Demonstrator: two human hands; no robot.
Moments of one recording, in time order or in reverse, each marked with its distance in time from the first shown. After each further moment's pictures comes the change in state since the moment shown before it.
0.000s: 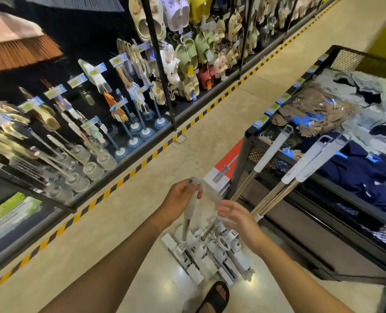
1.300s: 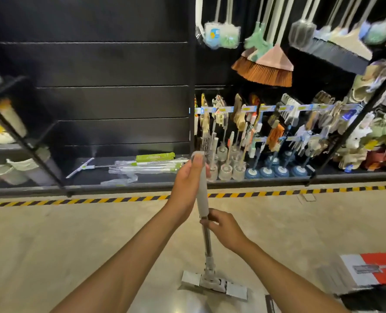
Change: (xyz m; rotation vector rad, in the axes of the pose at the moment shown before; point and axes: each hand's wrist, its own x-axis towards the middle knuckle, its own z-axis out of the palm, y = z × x) left_hand -0.441 0.022 -0.389 -0.268 0.988 0.023; right_hand -0.071 0.090 0.598 -0.918 -0.664 -0.504
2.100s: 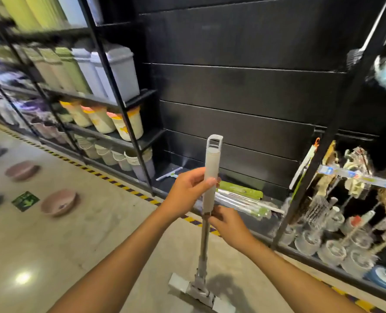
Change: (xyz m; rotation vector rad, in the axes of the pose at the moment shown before) left_hand 0.208 0.030 -0.264 0.395 0.335 0.137; right_hand 0.324 -0.199 0.117 0.008 -0.401 -0.377
